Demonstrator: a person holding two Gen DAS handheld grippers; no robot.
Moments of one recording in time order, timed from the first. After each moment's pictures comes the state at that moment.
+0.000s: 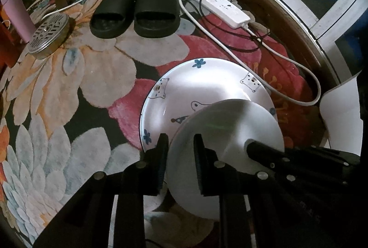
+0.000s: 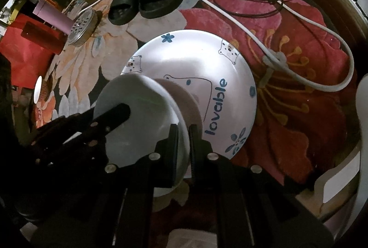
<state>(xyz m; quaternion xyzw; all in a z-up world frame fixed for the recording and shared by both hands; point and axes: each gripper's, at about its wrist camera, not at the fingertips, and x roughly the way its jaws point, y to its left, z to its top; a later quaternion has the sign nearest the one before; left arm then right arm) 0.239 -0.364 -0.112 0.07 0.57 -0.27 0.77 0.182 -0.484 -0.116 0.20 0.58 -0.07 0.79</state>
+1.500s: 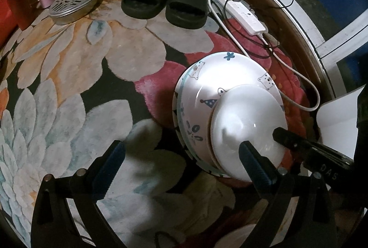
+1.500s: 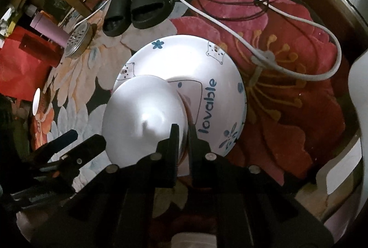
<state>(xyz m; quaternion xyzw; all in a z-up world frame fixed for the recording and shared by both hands) 0.237 -0.302 -0.118 0.00 0.59 -0.25 0.77 0.167 -0.487 -0.111 0.21 0.55 -0.09 0.80</state>
